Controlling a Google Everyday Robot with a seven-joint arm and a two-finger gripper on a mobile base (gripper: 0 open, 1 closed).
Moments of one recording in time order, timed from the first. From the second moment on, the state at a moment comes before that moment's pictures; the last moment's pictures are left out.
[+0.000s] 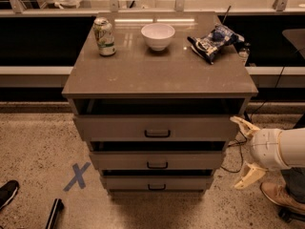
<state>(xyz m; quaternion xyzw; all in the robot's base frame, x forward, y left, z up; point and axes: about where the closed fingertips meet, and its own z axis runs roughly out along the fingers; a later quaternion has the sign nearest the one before) 0.446 -0.225 0.722 -0.64 0.67 0.06 0.37</state>
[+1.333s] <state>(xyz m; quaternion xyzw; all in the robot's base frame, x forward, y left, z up) 0.511 -0.217 0.655 -0.70 0.65 0.00 0.30</state>
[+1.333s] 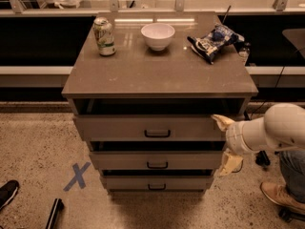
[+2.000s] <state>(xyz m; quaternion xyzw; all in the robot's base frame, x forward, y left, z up) 0.555 -0.224 0.667 -0.72 0.64 -0.04 0.28</state>
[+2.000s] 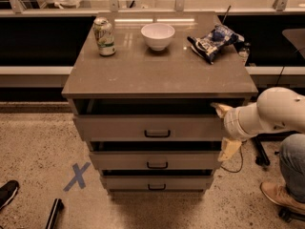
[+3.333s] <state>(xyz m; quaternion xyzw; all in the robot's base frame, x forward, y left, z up) 0.539 -0.201 0.654 -0.73 0.63 -0.01 0.25</state>
